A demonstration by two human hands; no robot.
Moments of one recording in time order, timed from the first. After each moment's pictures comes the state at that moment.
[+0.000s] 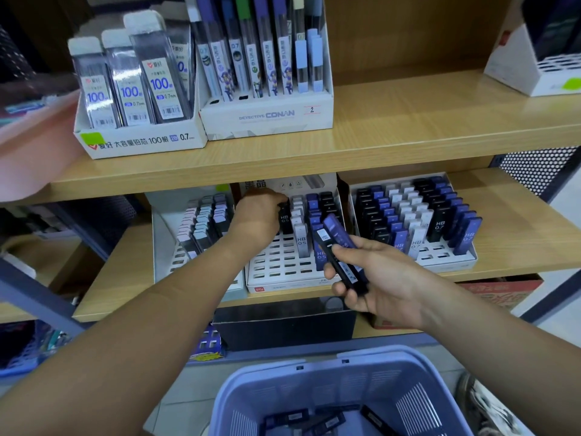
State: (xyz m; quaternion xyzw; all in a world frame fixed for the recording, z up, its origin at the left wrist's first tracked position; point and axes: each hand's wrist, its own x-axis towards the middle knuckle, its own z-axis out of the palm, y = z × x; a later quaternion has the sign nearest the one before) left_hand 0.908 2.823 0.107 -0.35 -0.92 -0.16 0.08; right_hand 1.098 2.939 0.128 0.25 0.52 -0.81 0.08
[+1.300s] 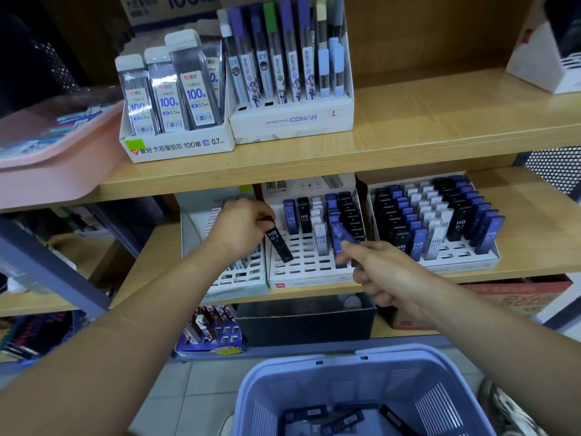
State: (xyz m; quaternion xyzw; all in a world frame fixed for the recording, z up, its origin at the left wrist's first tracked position) left_hand 0.924 2.758 0.134 -0.29 -0.93 -0.24 0.00; right_hand 1.089 2.926 0.124 0.29 0.70 -0.65 0.07
